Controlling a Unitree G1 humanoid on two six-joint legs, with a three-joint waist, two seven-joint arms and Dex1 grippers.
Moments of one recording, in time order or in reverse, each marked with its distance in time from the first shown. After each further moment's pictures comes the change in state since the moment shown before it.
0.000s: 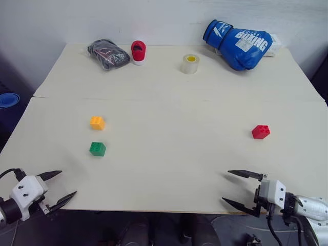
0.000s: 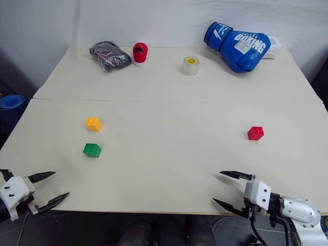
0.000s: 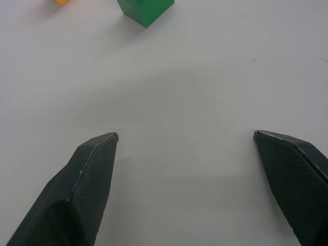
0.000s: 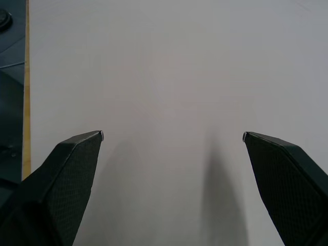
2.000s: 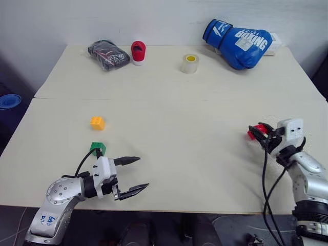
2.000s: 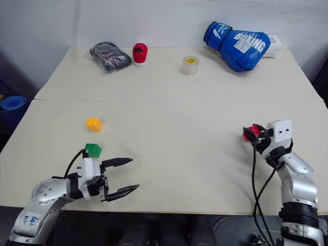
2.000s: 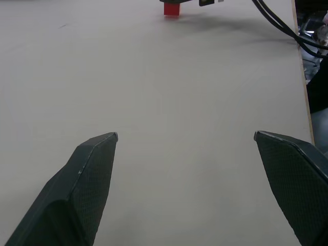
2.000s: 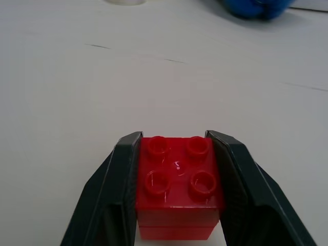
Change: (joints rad) left arm -0.308 -0.178 -0.476 -0.402 -0.117 0.326 -0.016; right arm -0.470 0.021 -0.117 0.233 0.024 0.442 -0.266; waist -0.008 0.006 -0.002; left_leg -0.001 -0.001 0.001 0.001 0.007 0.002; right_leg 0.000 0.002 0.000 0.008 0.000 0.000
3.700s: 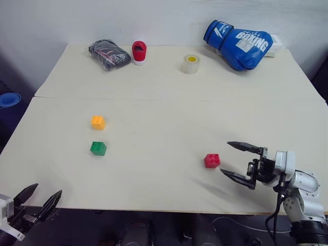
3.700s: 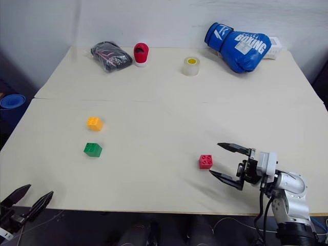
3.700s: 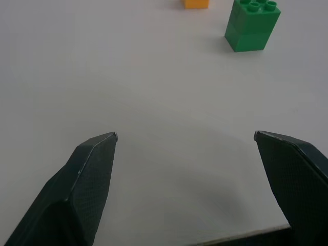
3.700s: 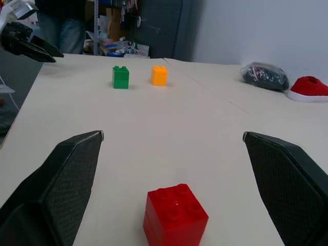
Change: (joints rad) left arm 0.407 -0.226 0.704 0.199 -0.205 0.008 0.182; right arm 0.156 0.135 0.073 -0.086 0.260 -0.349 0.520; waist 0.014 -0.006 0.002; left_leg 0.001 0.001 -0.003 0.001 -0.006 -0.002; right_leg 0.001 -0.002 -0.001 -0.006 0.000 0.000
